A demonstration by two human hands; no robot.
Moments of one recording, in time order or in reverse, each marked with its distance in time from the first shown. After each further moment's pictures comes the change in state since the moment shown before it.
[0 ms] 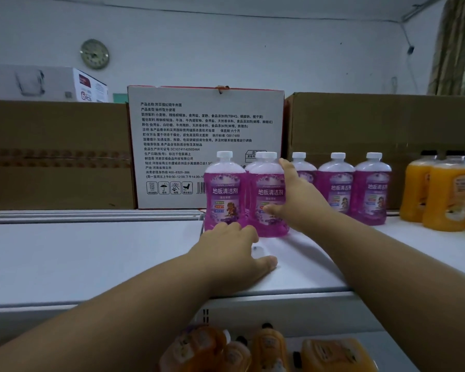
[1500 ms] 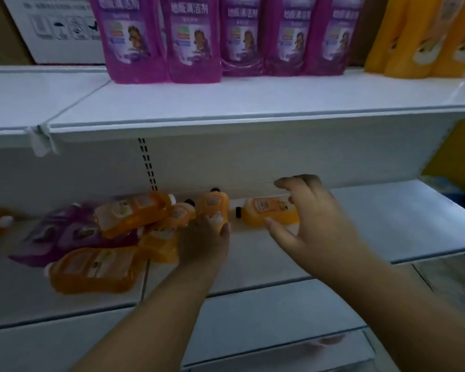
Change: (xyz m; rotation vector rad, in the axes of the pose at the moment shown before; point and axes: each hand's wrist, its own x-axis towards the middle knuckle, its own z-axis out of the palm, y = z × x) left_hand -0.058 0.086 0.270 -0.216 -0.046 -0.603; right_hand -0.267 0.105 0.006 -0.037 -0.102 -0.018
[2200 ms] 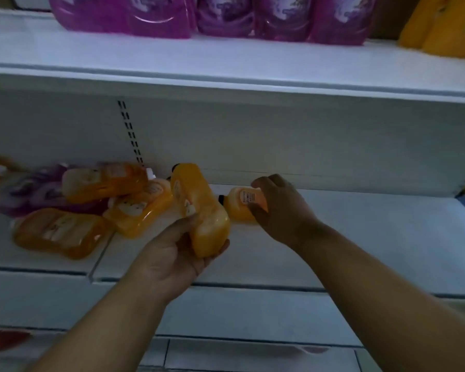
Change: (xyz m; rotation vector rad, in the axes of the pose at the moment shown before) left_hand -0.056 0.035 -0.006 -1.977 -0.411 -0.471; right_hand 0.063 0.133 0.080 0.064 -0.349 -0.088
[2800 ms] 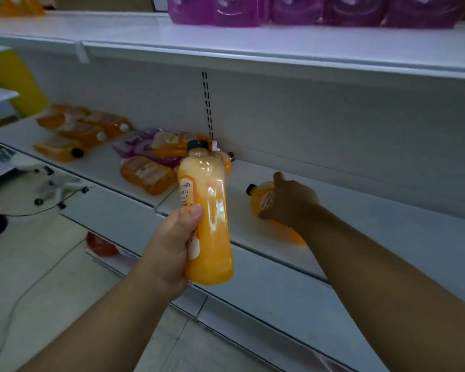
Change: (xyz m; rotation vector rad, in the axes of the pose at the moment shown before) left_hand -0.115 -0.050 0.032 0.378 0.298 0.402; right_hand 0.025 -0.001 0.051 -0.239 -0.356 -0.058
